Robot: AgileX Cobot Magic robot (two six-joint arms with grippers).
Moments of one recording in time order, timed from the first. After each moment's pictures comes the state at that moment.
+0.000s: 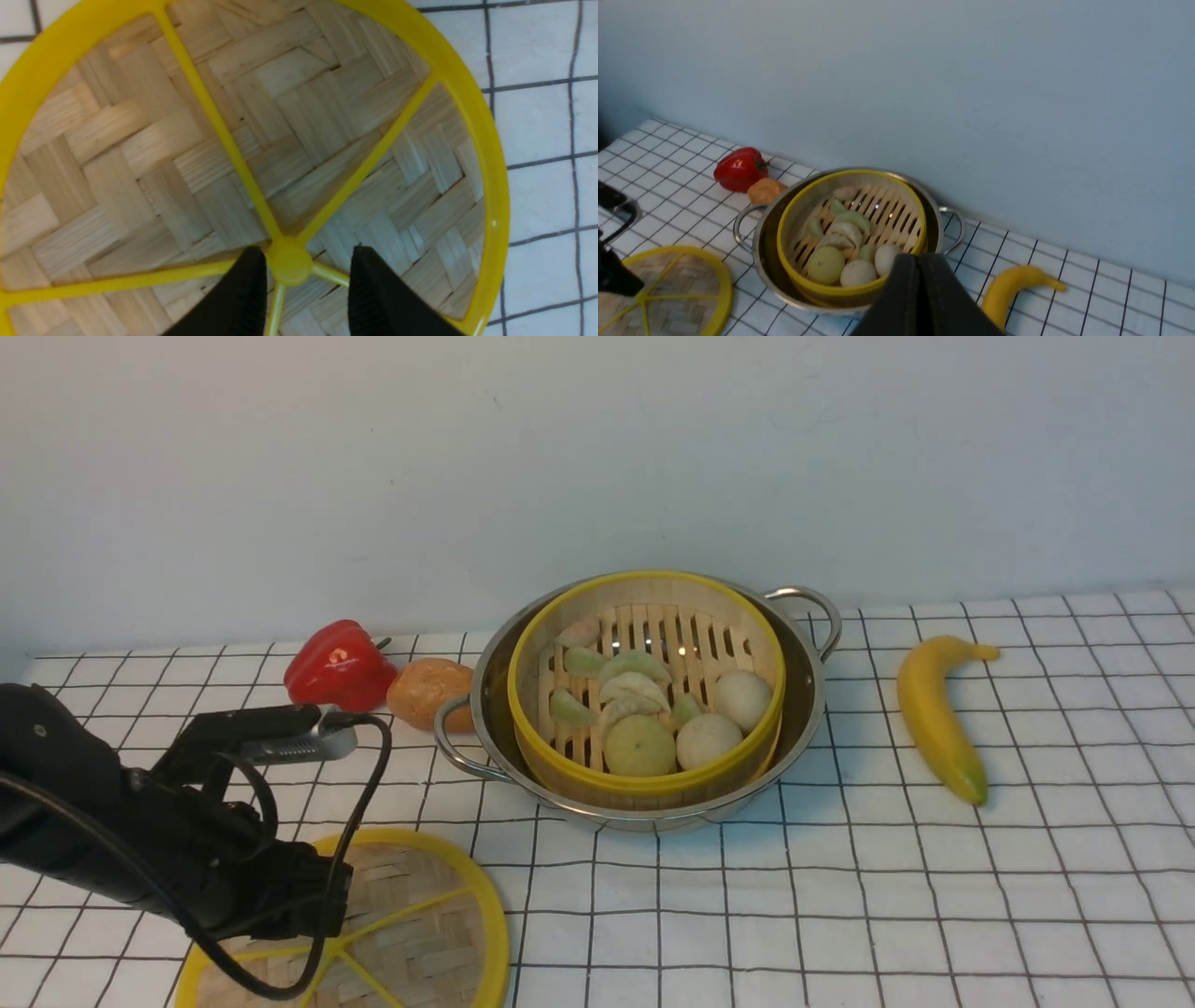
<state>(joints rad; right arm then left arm) -0.03 0.86 -1.44 0.49 1.23 -0.29 0.04 1.53 -0.78 -0.50 0.72 0.52</state>
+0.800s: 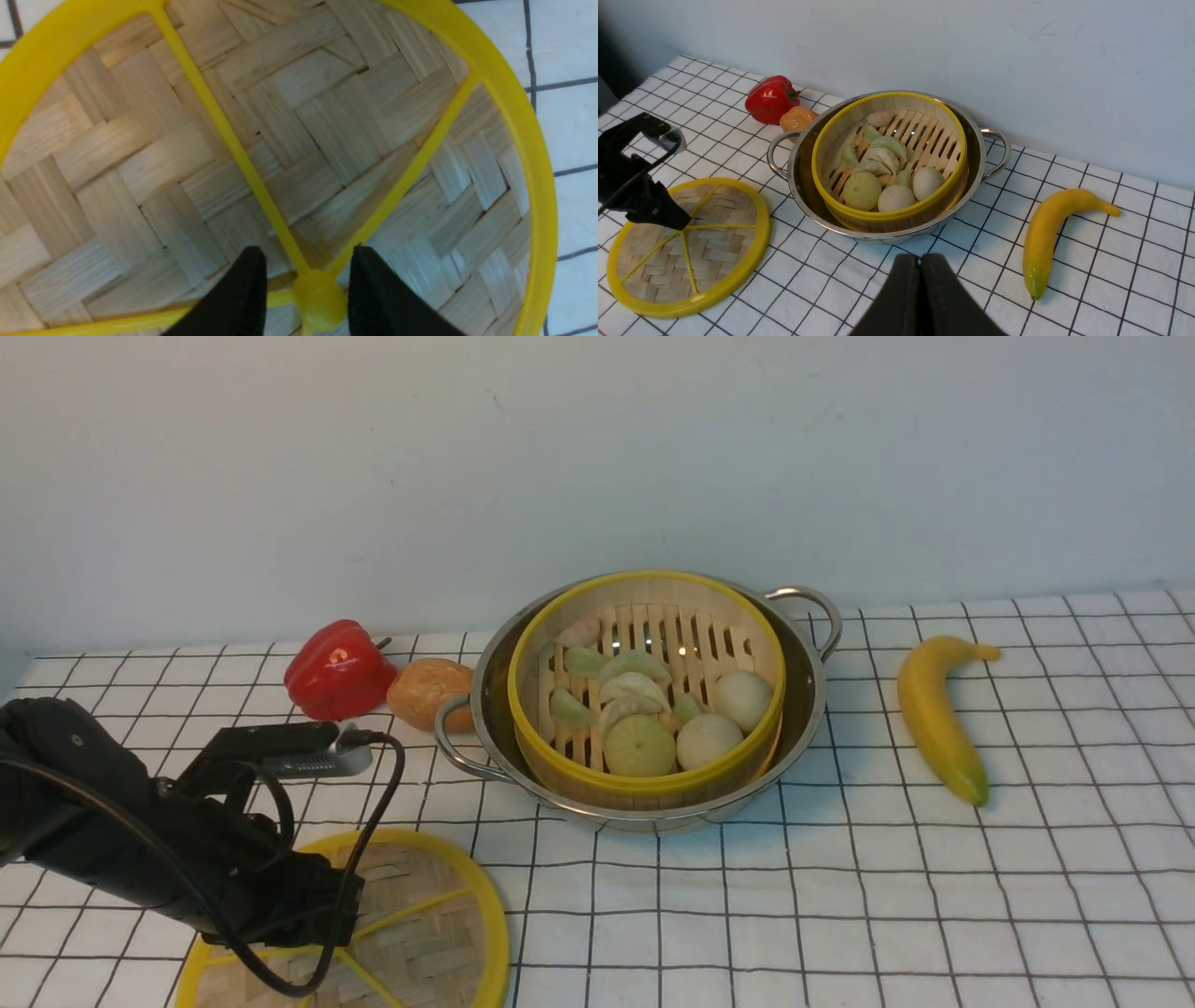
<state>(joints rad) -0.03 0.76 -1.22 0.54 1.24 -0.32 0.04 1.61 -0.78 -0.52 0.67 0.57</state>
